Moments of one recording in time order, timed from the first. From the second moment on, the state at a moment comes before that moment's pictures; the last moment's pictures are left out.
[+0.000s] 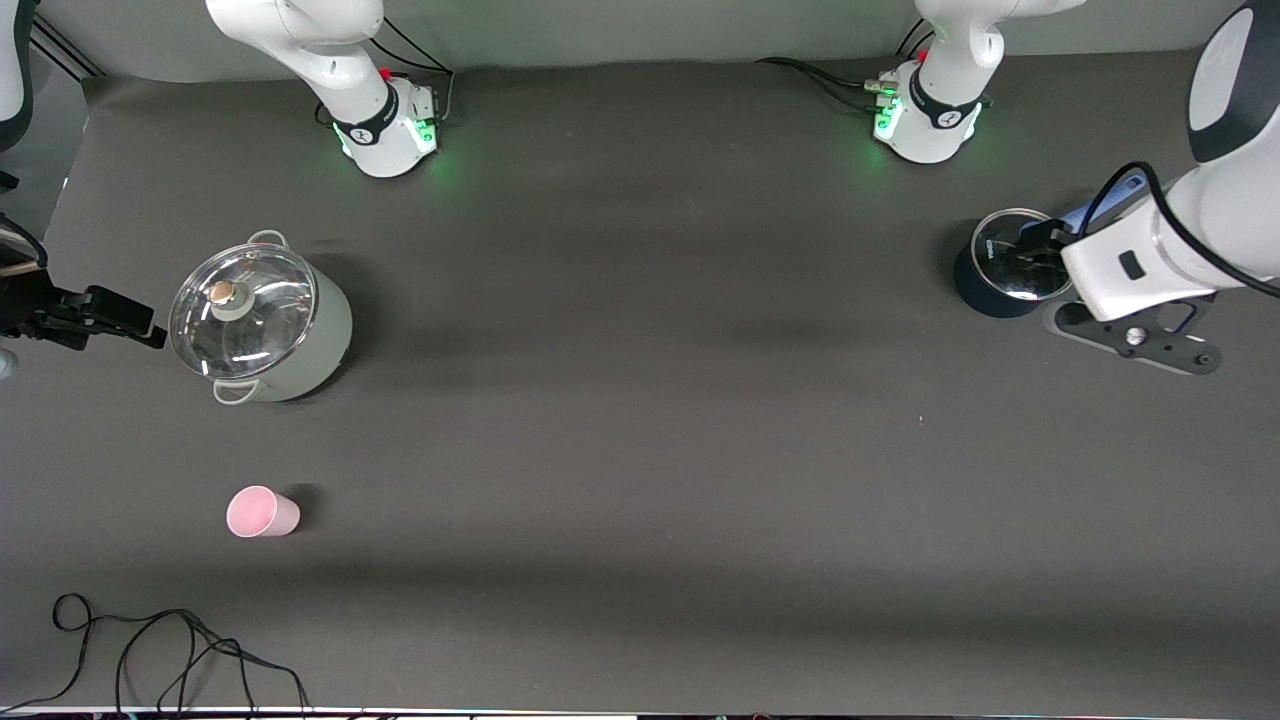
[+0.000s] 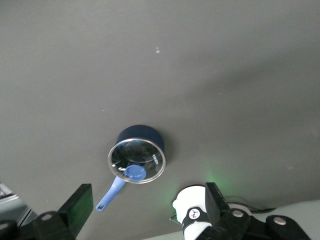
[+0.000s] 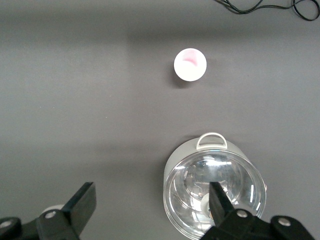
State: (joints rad) left arm 0.02 0.26 -0.24 -1.25 0.15 1.18 0.16; right arm -0.04 0.09 -0.05 -1.55 0.05 1.63 -0.04
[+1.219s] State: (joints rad) left arm -0.08 -0.02 -0.01 -1.61 0.01 1.52 0.06; right arm -0.04 0.08 -0.05 -1.54 0.03 1.59 -0.10
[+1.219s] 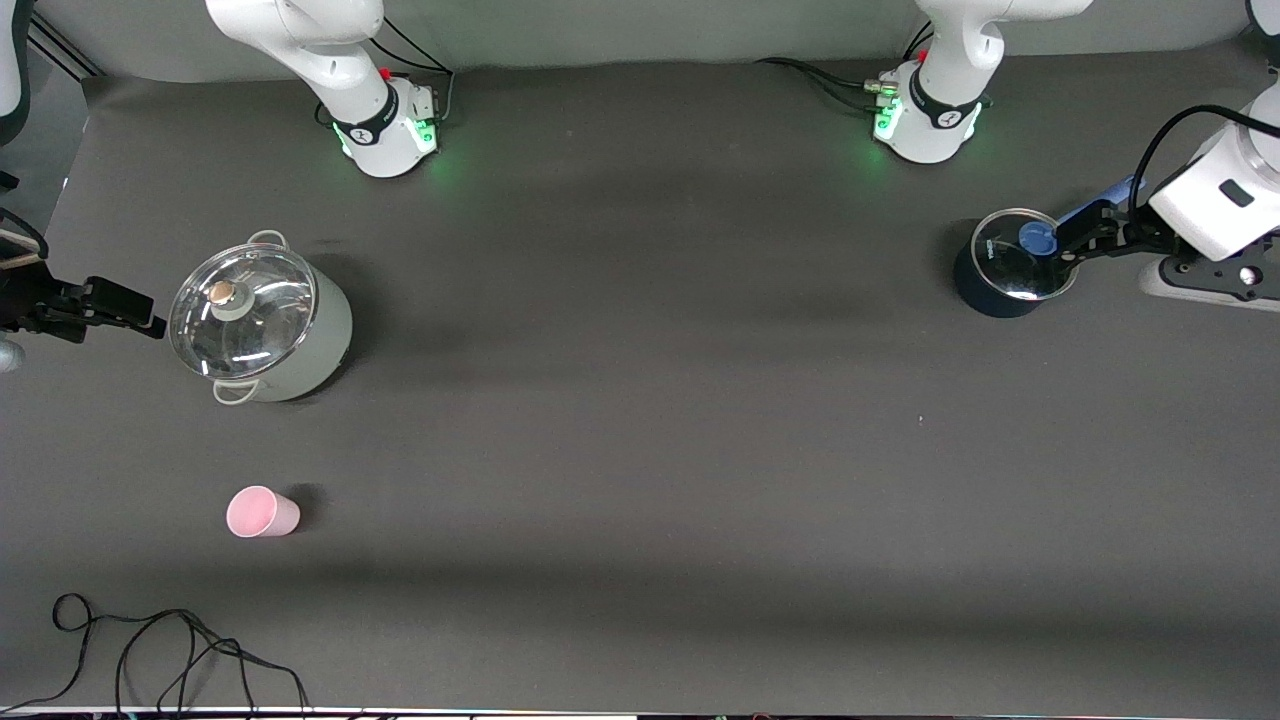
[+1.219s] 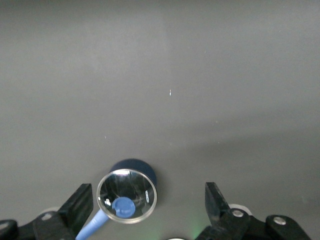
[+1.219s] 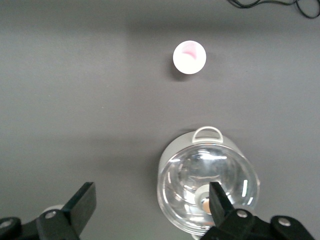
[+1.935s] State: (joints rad) left arm -0.08 0.02 -0.01 -1.59 0.01 1.45 0.06; right arm -0.04 0.08 -0.05 -1.53 0.01 1.59 -0.12
